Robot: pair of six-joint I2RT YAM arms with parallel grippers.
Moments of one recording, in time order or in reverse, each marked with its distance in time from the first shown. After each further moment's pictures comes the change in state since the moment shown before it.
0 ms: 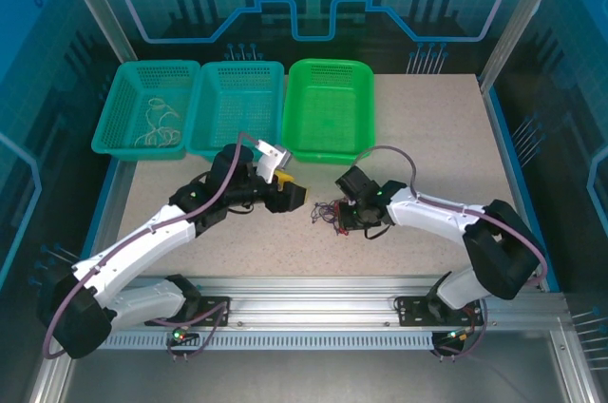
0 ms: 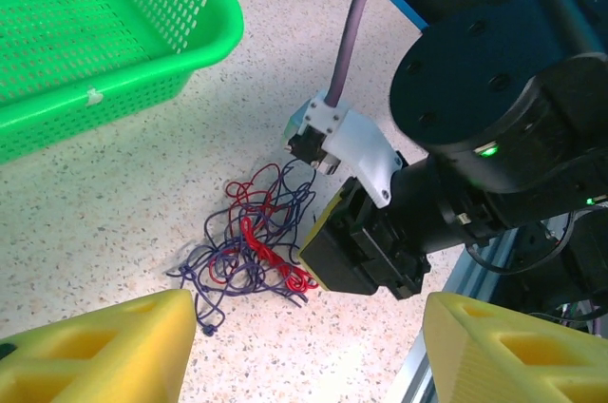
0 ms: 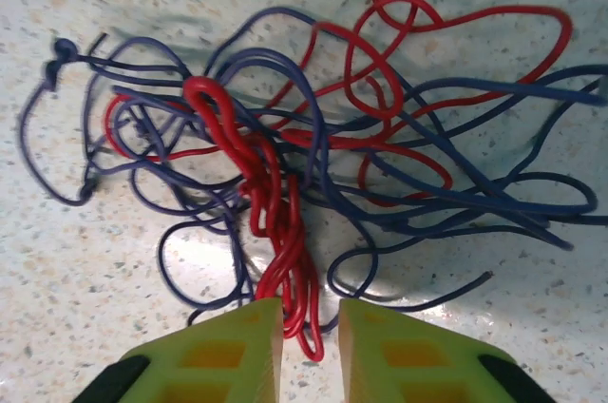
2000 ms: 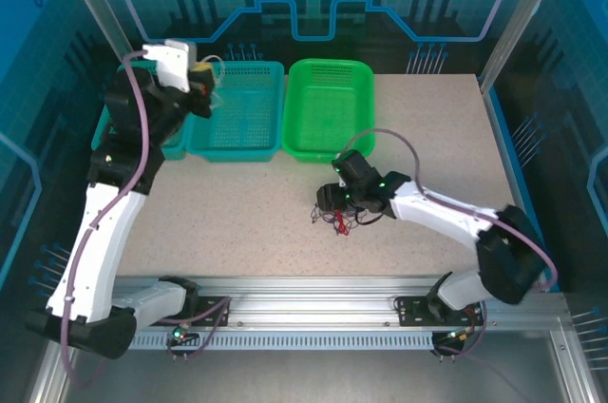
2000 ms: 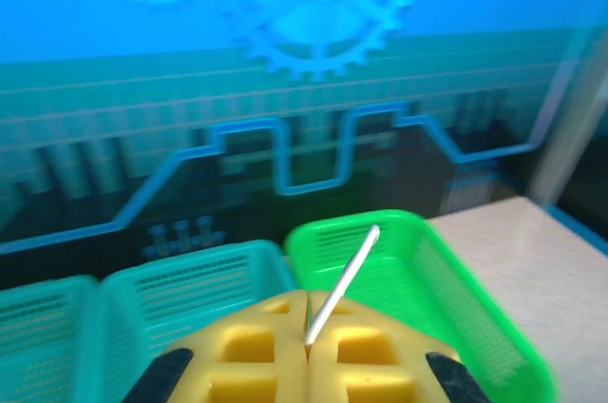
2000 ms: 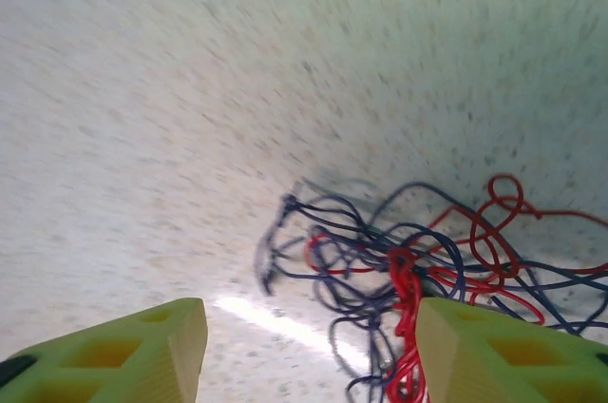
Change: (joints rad) left arm 0.478 0.054 0.647 -0.183 -0.277 0.241; right arm 0.005 -0.094 0.117 0.080 -0.021 -0.042
